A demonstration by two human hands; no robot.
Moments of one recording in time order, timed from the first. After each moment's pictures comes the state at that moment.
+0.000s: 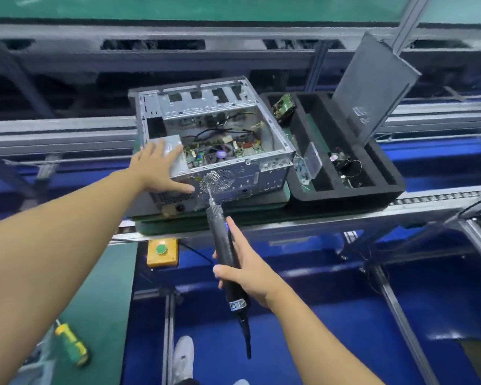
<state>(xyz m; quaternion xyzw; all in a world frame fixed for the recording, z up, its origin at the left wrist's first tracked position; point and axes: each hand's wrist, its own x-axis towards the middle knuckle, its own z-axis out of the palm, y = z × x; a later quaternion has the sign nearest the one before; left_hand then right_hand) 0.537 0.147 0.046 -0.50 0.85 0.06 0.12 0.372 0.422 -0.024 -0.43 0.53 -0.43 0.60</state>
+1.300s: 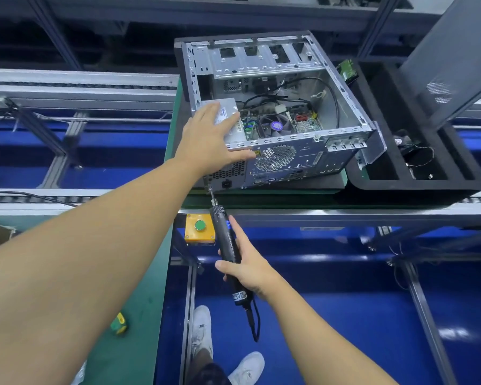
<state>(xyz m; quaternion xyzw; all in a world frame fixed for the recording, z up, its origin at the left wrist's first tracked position) 0.544 0.159 0.024 -0.49 0.86 0.08 -0.10 0.457 0.380 -0.081 -0.40 0.58 -0.32 0.63</state>
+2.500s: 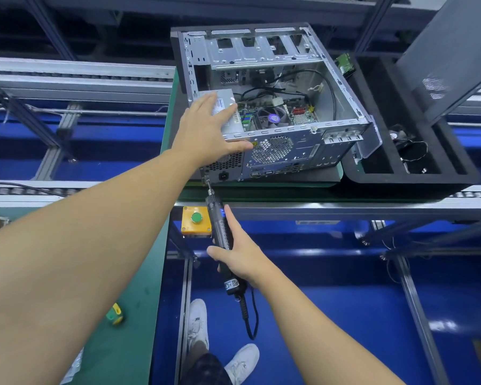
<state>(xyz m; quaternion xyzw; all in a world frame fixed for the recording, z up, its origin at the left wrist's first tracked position) 0.544 0.161 0.024 -0.50 0.86 0.08 -0.11 0.465 0.375 -0.062 -0.42 0.62 -0.28 0.60</state>
